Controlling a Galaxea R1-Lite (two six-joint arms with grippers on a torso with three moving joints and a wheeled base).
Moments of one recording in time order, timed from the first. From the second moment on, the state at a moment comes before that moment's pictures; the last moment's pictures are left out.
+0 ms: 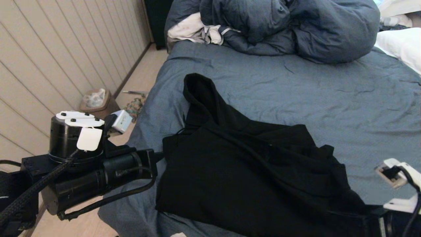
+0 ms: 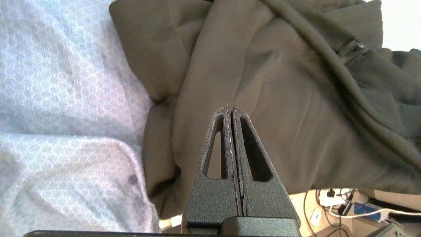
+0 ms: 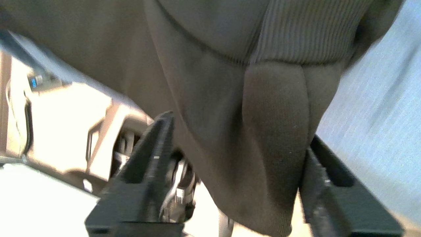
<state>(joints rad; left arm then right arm) -0.64 1.51 -0.67 -0.45 0.04 -0.46 0.06 1.10 -0.45 0.03 0.31 -0.02</state>
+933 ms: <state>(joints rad) -0.64 1.92 -1.12 -0.42 0.08 -0.42 0.02 1.38 -0.87 0.03 0.36 0.20</state>
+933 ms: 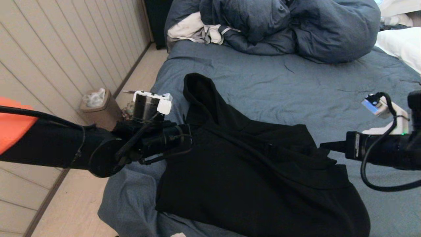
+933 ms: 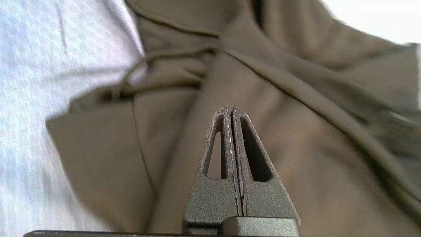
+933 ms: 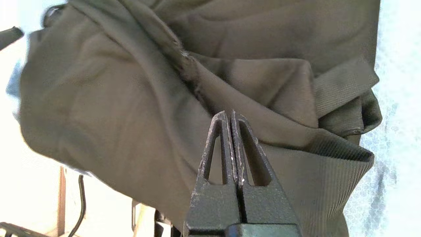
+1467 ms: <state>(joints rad) -0.65 2.06 -1.17 -0.47 0.10 -0.37 0.01 1.44 -0.85 0.03 0.37 0.20</state>
